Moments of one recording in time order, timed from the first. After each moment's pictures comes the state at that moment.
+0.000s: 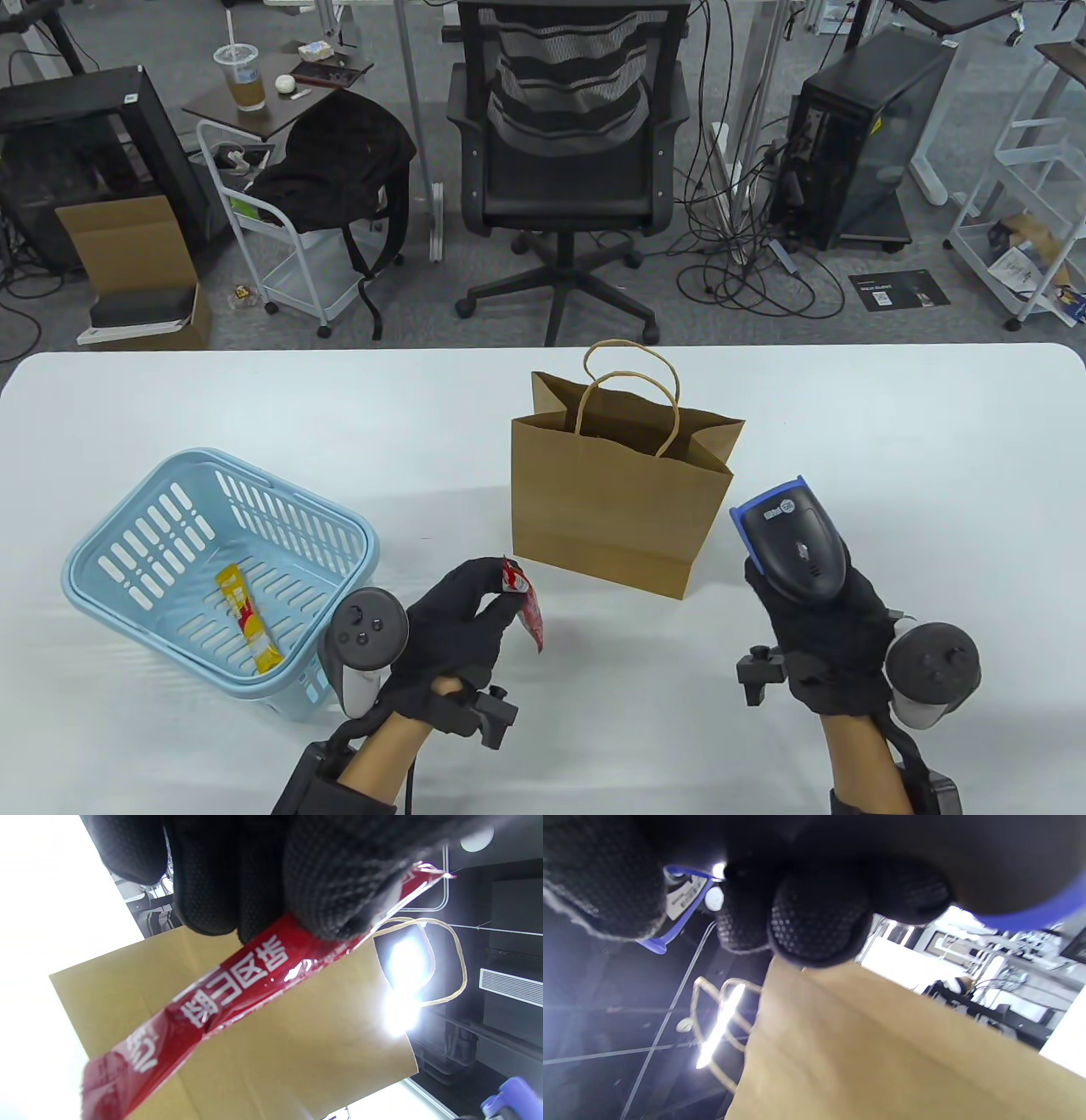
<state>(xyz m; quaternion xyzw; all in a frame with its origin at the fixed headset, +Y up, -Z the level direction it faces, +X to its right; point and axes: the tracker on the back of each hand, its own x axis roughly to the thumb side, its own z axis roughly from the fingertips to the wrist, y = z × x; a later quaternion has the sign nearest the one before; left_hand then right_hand) -0.168 -0.701 -0.311 0.07 -0.14 0.55 0.82 0.239 -0.661 -0.278 0.11 -0.32 0.78 0.52</state>
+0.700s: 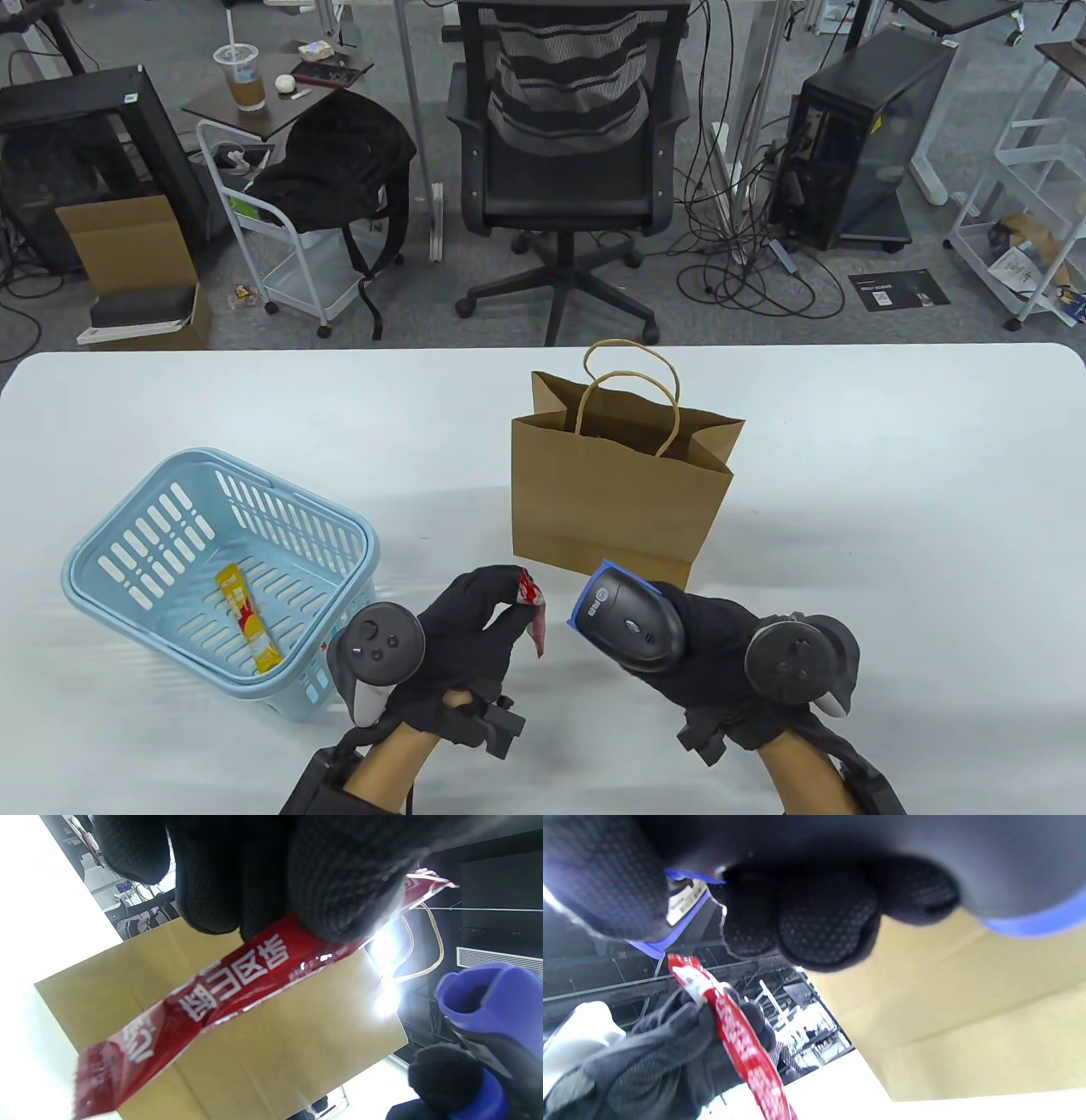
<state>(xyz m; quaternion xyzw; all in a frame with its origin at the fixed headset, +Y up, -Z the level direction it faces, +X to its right) -0.159 -0.699 -0.302 0.10 -0.17 0.51 0.84 0.147 -0.679 -0.279 0.26 -0.14 0.87 0.38</state>
